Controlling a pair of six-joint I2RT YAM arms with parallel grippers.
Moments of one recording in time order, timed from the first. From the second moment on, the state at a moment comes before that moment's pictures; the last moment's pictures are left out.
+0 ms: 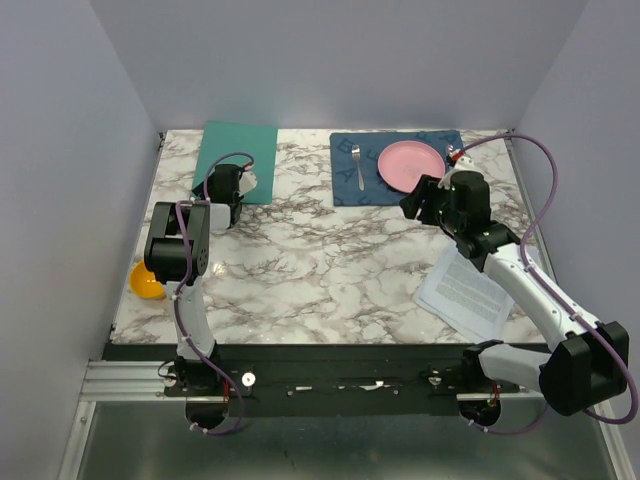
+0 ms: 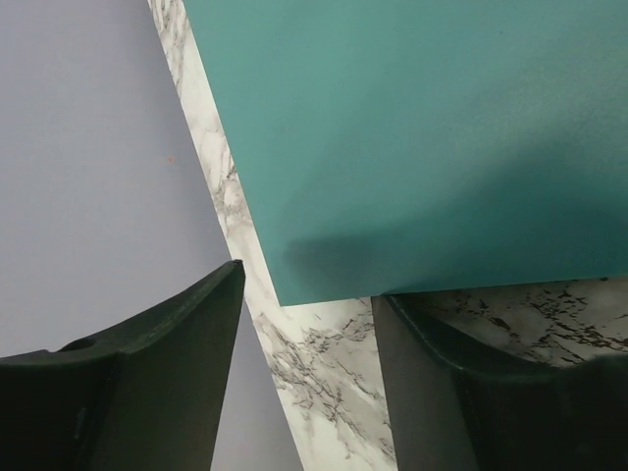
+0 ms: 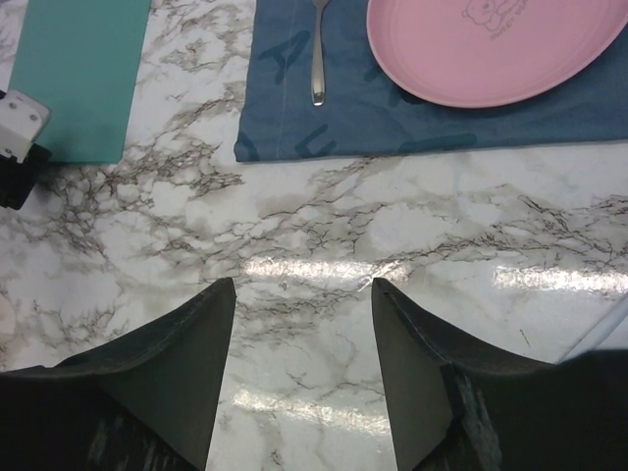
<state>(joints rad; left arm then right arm) -0.07 2.05 1.14 0.30 -0.50 0.95 0.32 1.19 0.91 -0.17 0.00 0.42</state>
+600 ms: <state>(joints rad) -0.11 2.03 1.13 0.29 -0.53 0.87 0.32 1.18 0.88 -0.15 0.00 0.42</state>
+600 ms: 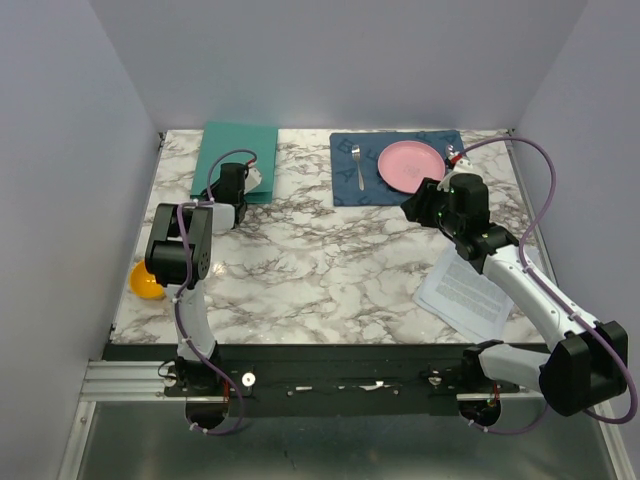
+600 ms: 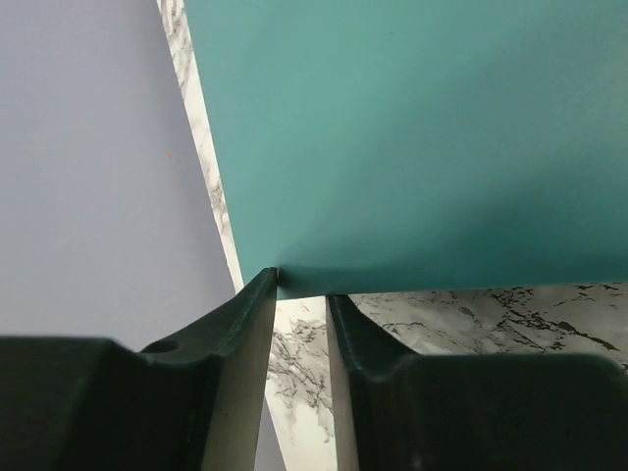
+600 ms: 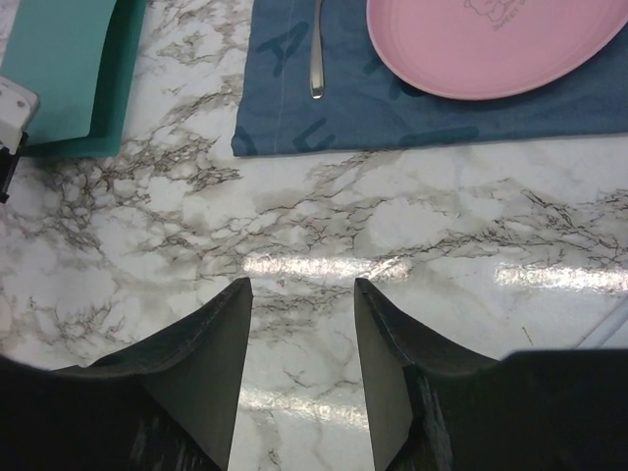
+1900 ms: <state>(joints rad) -0.14 1.29 0.94 -0.33 -0.09 0.35 0.50 1.35 0.88 -0.03 -0.17 0.52</state>
